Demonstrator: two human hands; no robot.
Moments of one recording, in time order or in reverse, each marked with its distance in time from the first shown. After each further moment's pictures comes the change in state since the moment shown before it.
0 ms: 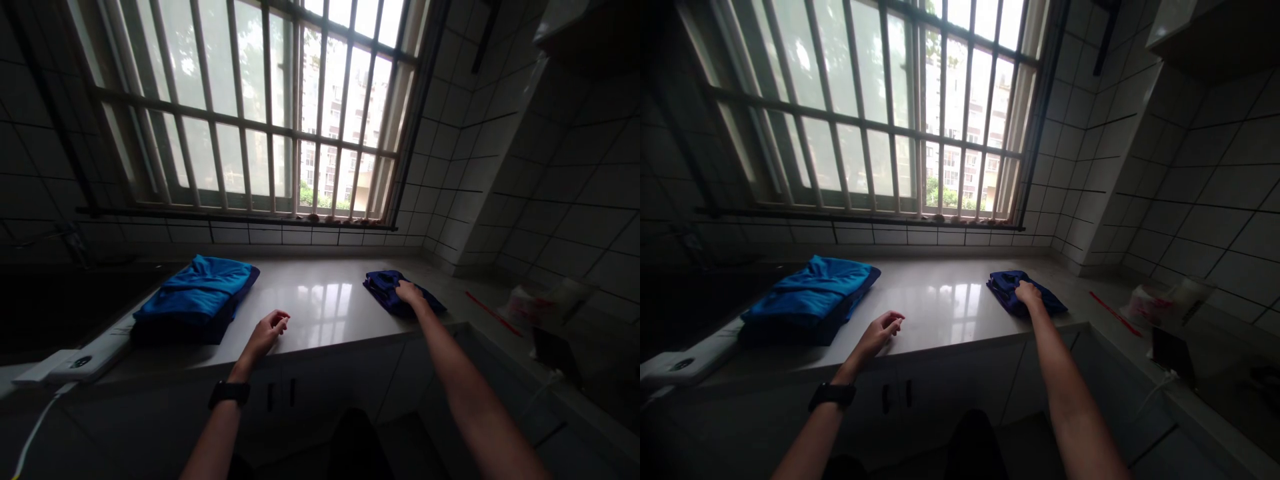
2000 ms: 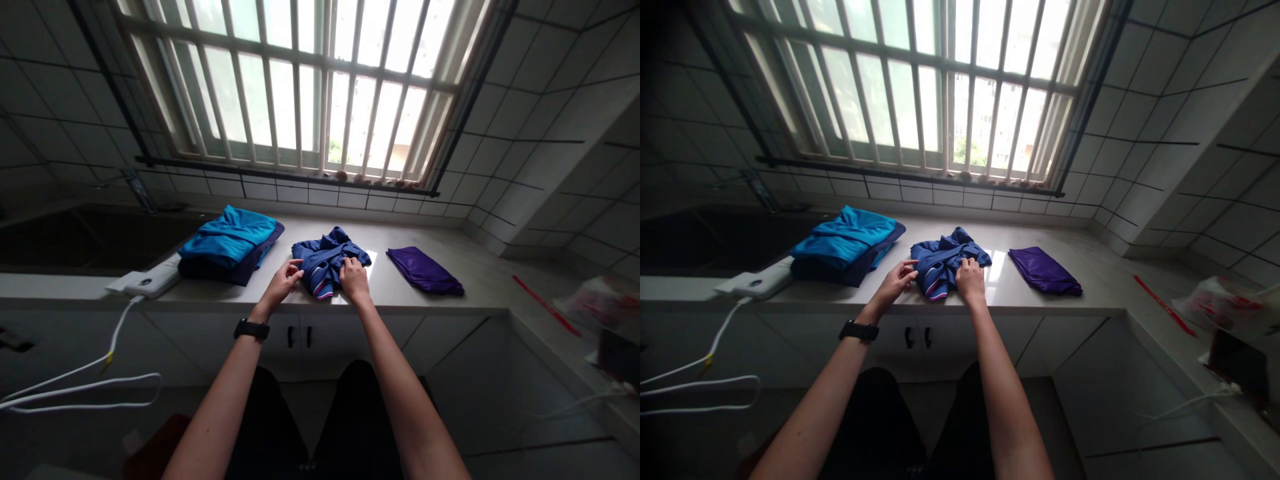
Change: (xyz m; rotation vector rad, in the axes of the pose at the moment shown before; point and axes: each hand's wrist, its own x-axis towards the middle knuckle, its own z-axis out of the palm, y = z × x) left_hand -0.003 -0.003 0.002 -0.169 0.112 -0.003; right_hand -0.093 -0.126 0.133 0.044 -0.098 -0.542
